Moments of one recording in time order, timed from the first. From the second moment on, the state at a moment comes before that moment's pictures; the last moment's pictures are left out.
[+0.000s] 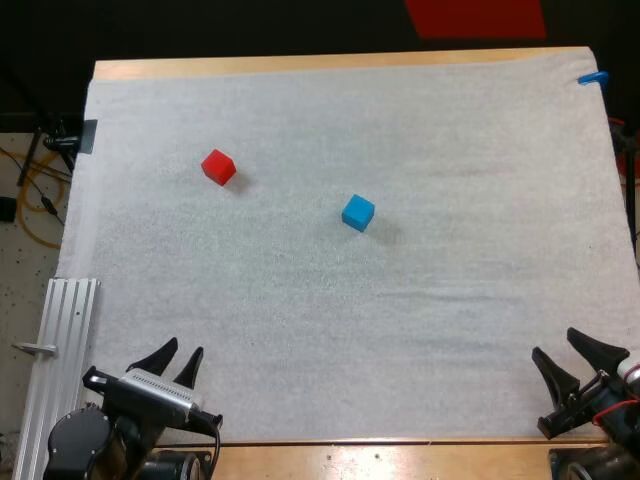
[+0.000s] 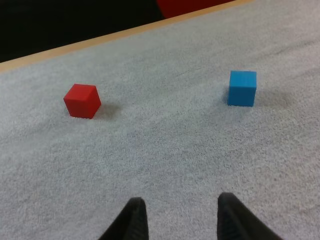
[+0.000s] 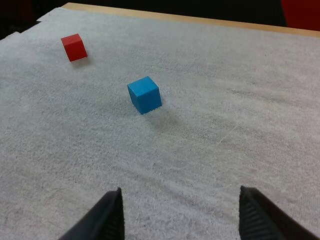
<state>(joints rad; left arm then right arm) -0.02 -0.01 -0.53 1.05 0.28 -1.61 0.38 -0.01 -0.48 0.95 -0.13 -1.85</state>
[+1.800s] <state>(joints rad) 0.04 1.13 -1.13 0.86 -0.08 -1.32 0.47 0.74 -0.94 0.82 -0.46 -2.08</state>
